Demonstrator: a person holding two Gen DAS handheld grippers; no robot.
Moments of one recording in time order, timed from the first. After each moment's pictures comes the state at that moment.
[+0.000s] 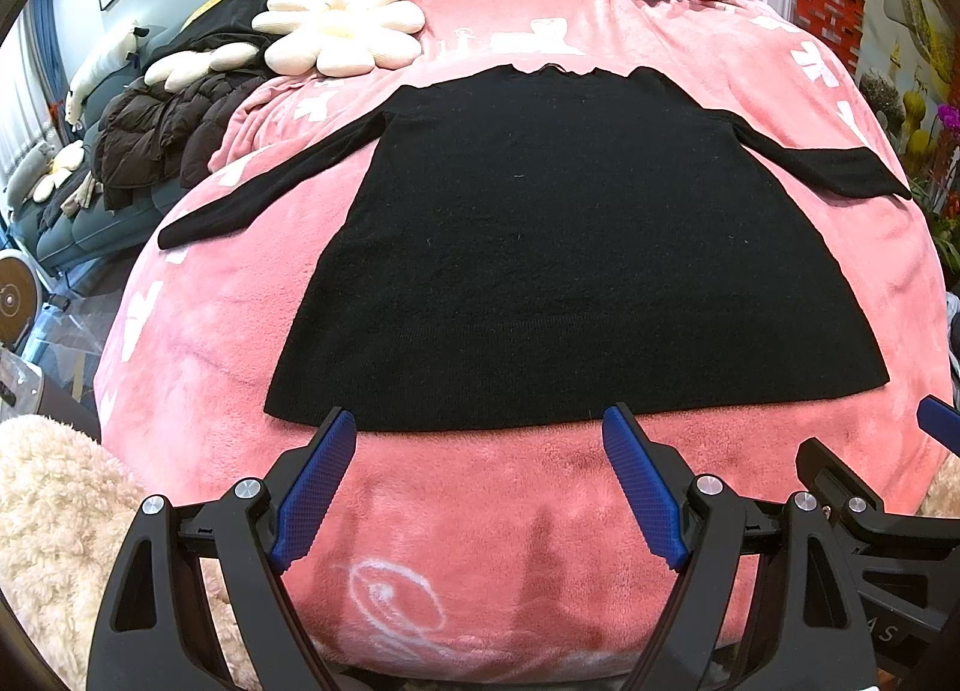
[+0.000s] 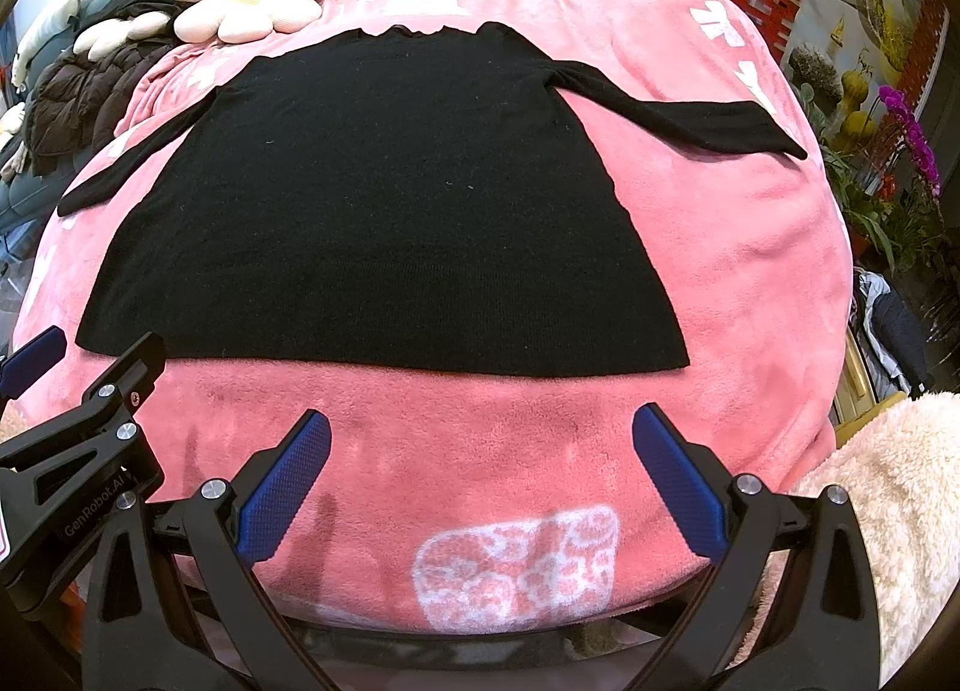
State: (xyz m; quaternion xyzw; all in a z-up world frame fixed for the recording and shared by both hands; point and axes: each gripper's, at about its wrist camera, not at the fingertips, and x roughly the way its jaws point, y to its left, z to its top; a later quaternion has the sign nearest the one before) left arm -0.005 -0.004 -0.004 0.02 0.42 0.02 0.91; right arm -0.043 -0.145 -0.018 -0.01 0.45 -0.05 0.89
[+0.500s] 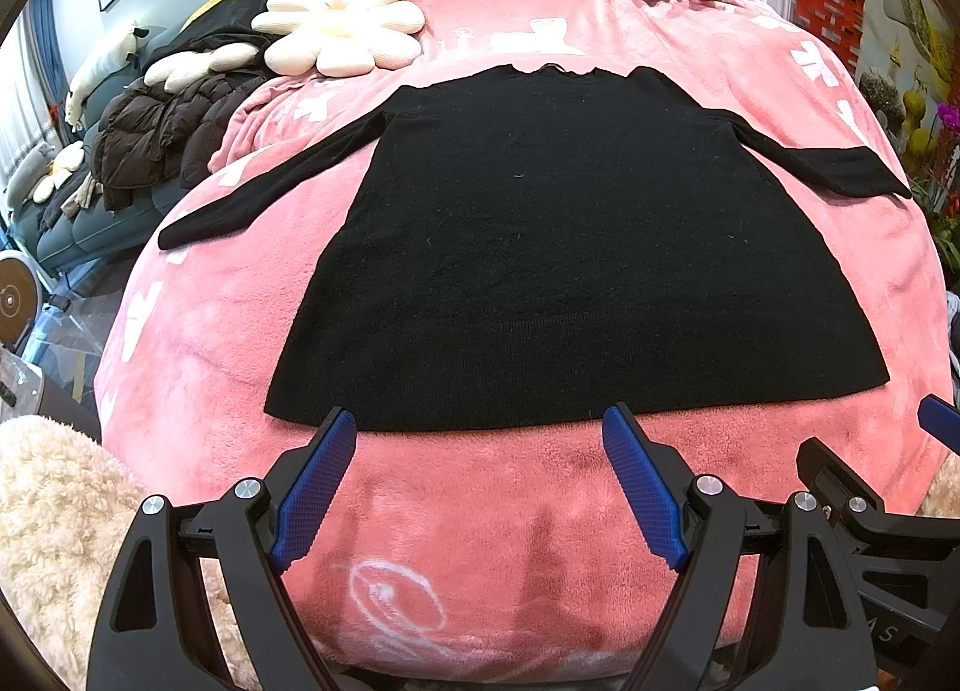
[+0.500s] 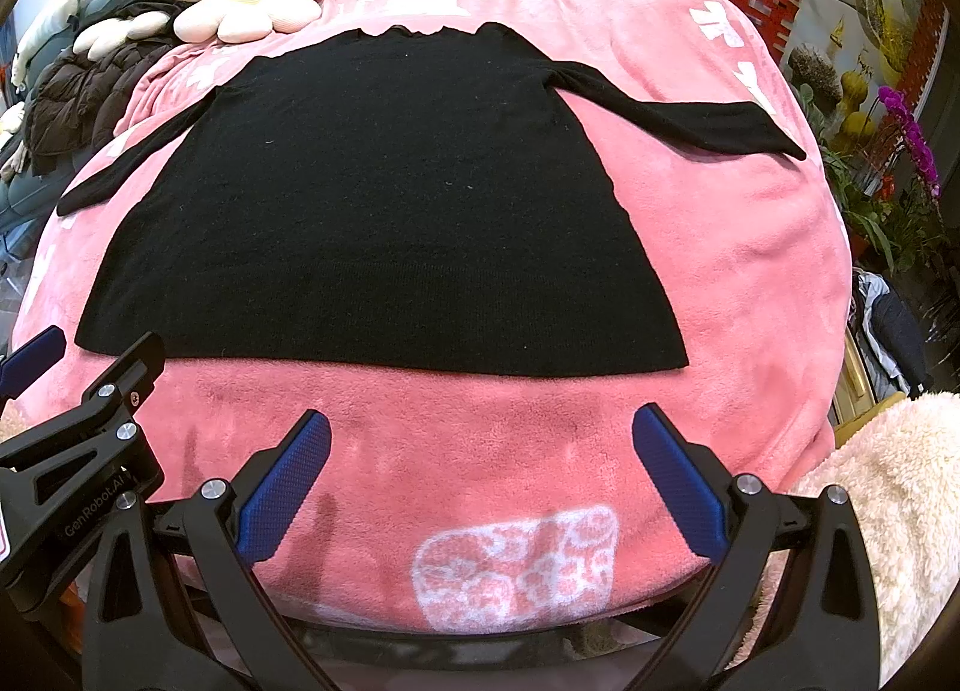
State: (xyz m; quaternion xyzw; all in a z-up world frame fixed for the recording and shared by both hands) left arm -0.004 -0.005 -0.002 0.02 0.42 0.02 0.91; right arm -0.044 -0.145 -0.018 -0.01 0.45 -0.05 0.89
